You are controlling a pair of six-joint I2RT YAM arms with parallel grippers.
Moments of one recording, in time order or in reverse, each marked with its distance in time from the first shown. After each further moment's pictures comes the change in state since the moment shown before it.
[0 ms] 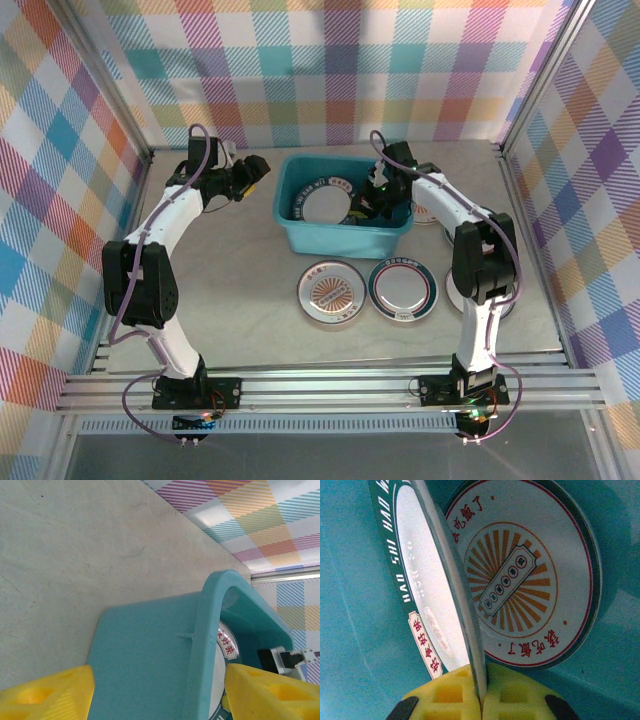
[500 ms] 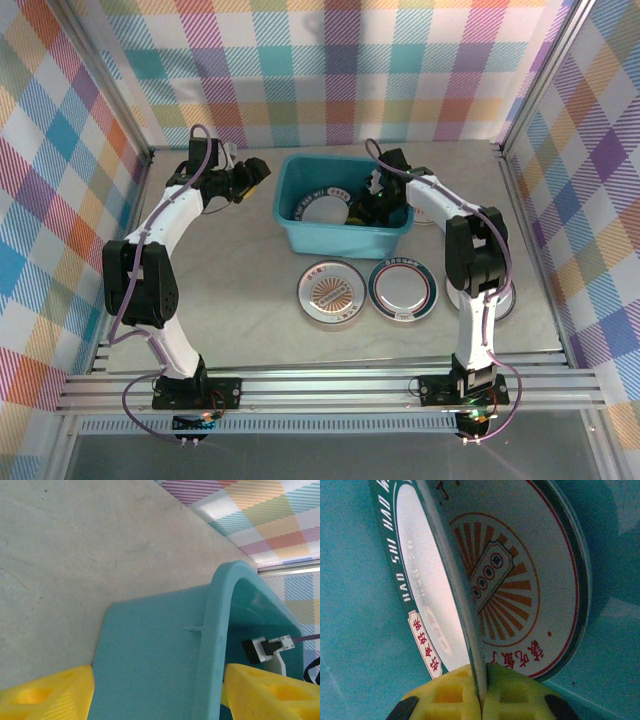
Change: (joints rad) left arm 0.000 0.002 0.000 -0.035 -0.001 0.039; right arm 0.002 0.080 0.003 0.002 -0.019 -0.001
